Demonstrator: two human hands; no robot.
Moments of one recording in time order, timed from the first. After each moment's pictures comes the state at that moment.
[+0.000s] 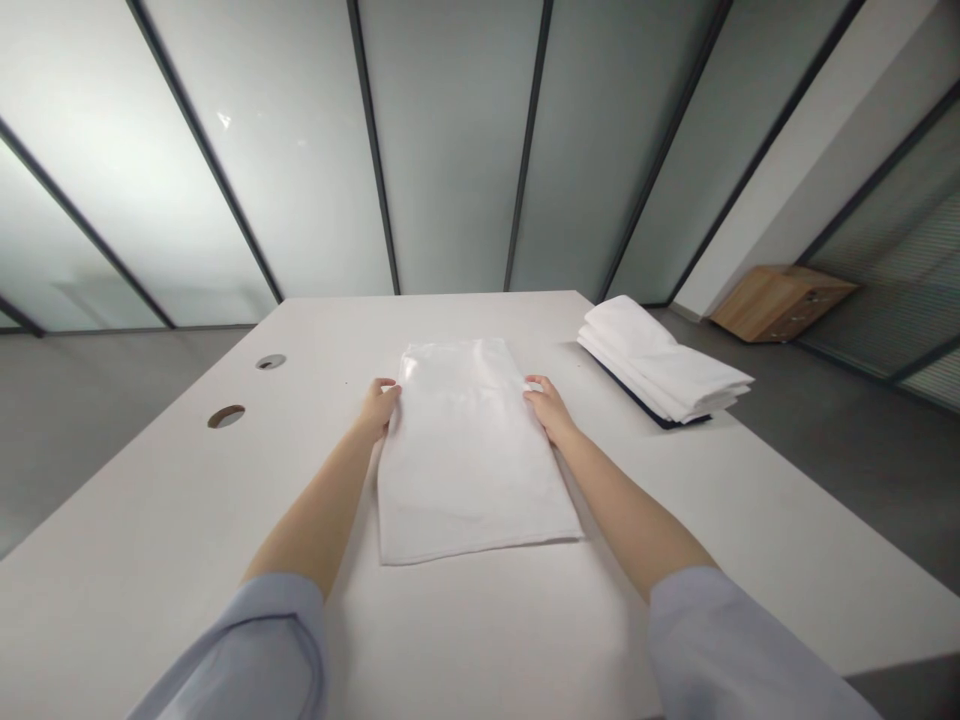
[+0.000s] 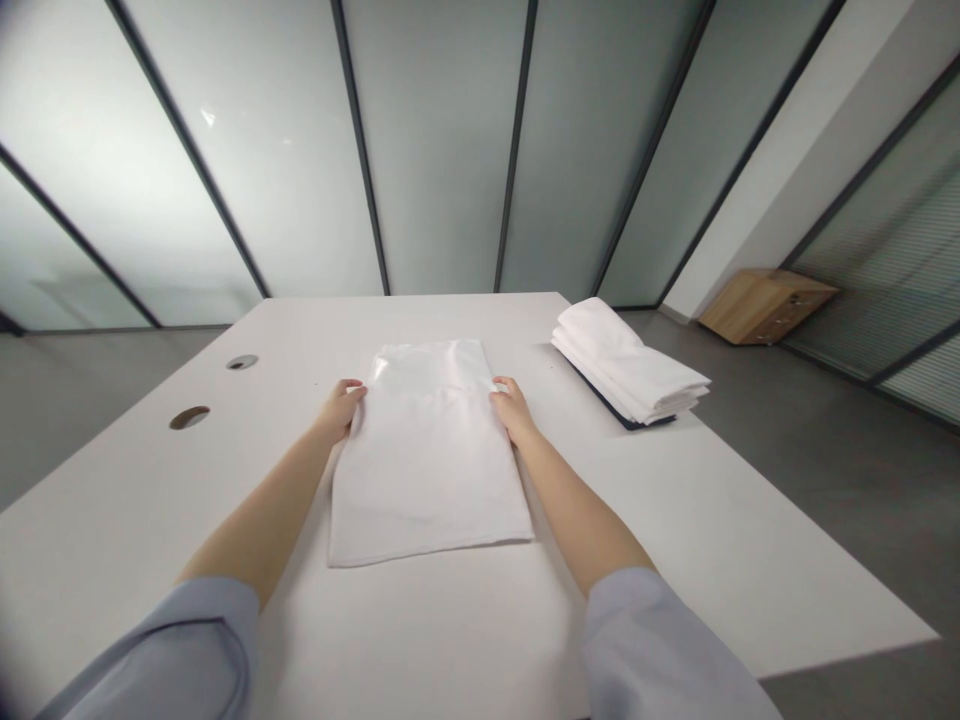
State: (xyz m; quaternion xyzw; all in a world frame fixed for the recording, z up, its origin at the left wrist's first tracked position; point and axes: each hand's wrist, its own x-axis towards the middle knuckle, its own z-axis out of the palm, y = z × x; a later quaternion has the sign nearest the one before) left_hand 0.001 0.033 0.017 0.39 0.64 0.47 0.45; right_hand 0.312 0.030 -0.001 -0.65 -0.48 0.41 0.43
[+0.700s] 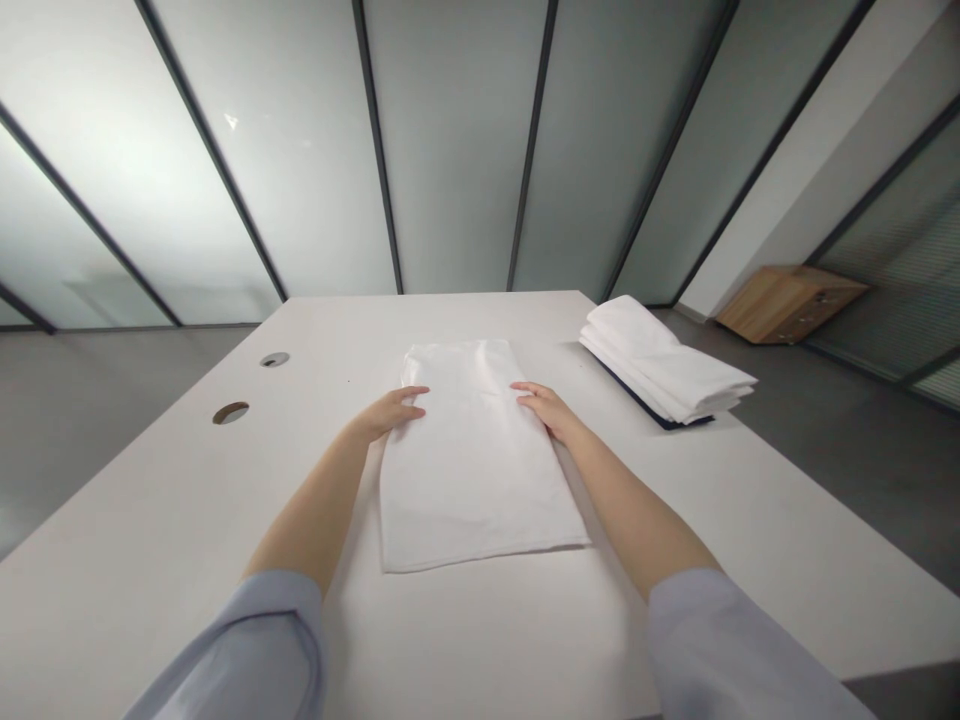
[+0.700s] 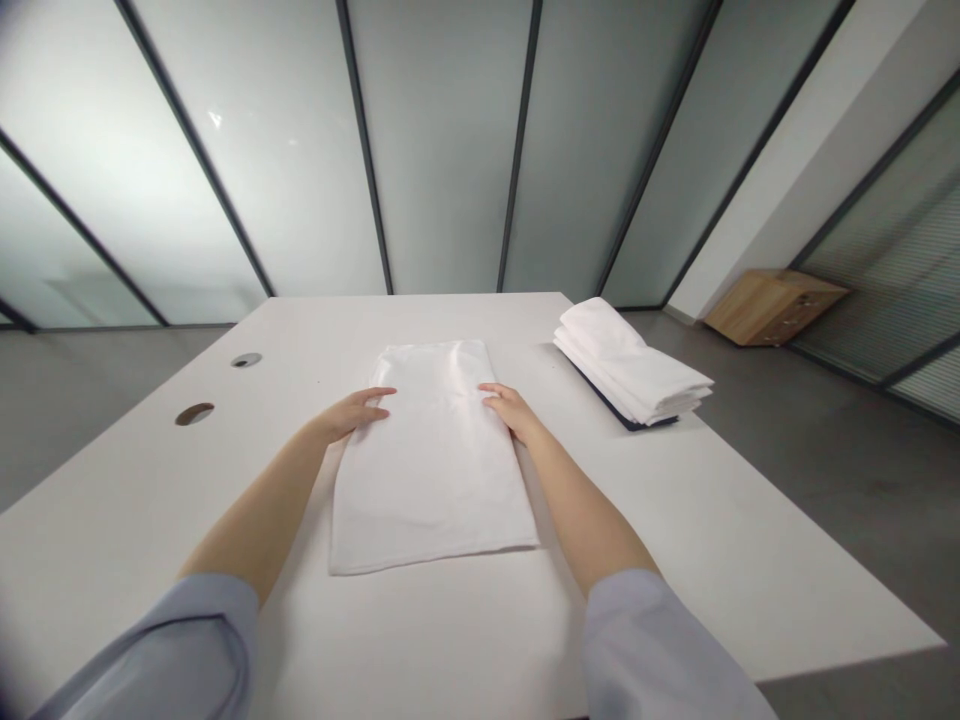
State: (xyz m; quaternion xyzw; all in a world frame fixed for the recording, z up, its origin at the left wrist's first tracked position) left_hand -0.006 0.018 0.029 0.53 0.49 0.33 0.60; right_hand 0.320 0.027 0.006 -0.56 -0.49 0.53 0.41
